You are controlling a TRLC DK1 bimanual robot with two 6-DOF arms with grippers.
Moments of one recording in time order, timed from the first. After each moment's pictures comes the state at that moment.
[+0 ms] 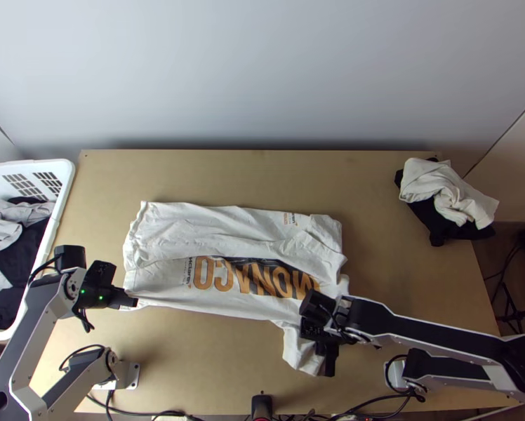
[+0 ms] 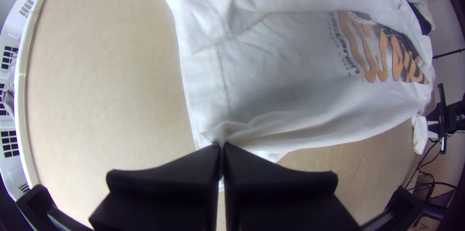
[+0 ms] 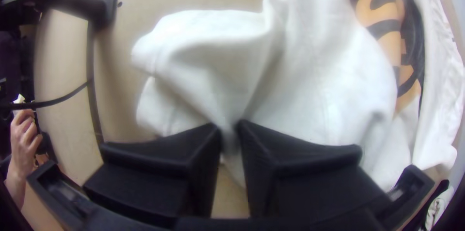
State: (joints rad) left arm 0.27 1.02 0.56 -0.83 0.19 0.40; right arm 1.13 1.31 0.68 -0.73 -0.16 -0.27
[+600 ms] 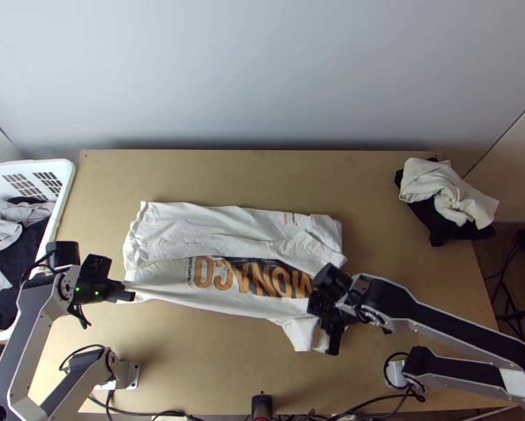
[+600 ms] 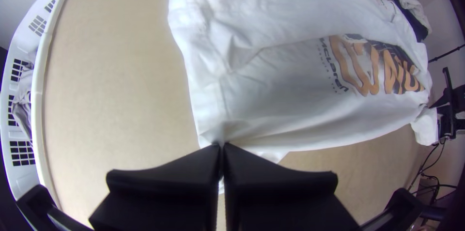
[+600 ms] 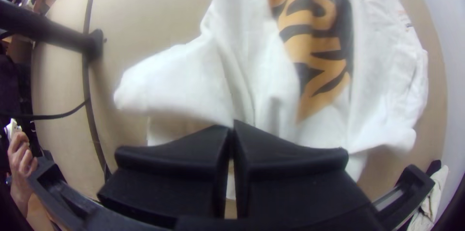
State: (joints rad) left arm 0.27 0.96 0.62 -0.85 0.20 0.40; right arm 0.96 1.23 0.79 -0.84 -0.14 -0.33
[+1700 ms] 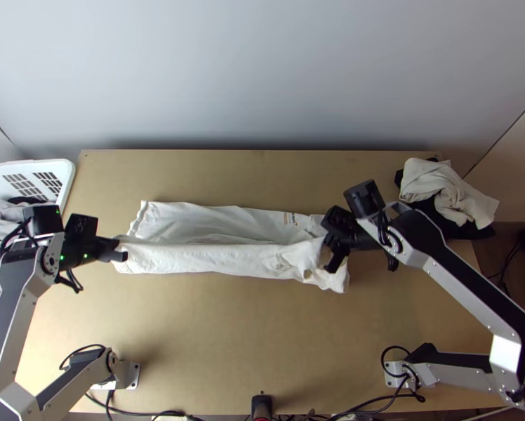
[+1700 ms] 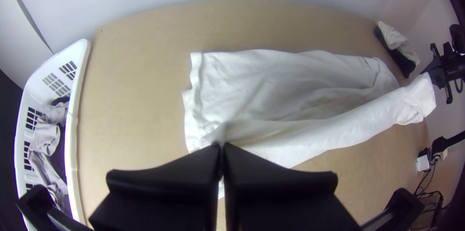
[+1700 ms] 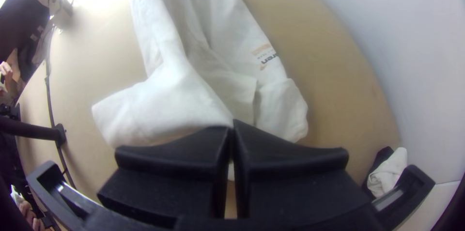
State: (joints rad) left arm 0.24 1.06 0.91 -0.77 0.28 0.33; right arm 0.56 1.38 1.22 -0.86 -0.12 -0.44
